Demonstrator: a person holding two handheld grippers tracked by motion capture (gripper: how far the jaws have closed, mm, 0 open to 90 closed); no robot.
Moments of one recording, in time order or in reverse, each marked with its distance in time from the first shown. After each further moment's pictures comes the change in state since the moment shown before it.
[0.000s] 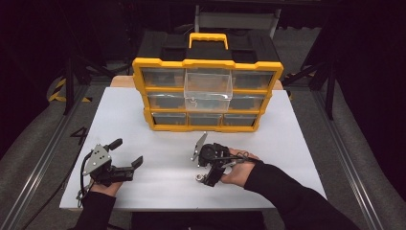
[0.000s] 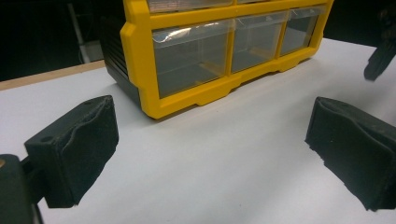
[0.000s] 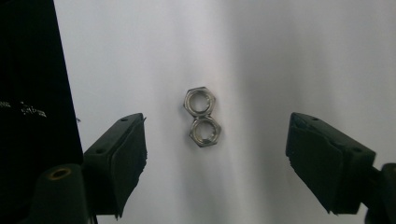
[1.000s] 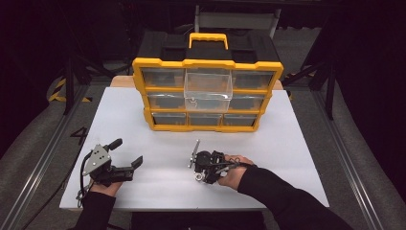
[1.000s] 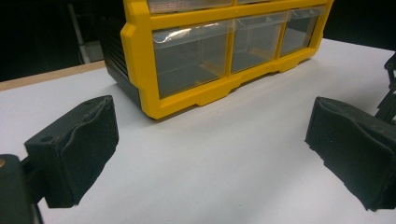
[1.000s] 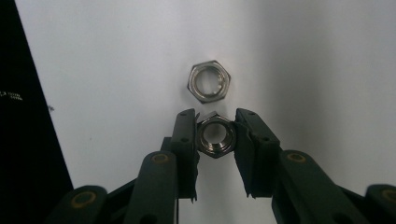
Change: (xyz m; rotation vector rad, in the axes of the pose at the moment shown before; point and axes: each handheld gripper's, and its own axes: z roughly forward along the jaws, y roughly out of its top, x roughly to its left) left arm 0.000 0.000 -0.001 0.004 -0.002 0.001; right arm 0.003 0.001 0.027 0.130 0.003 0.013
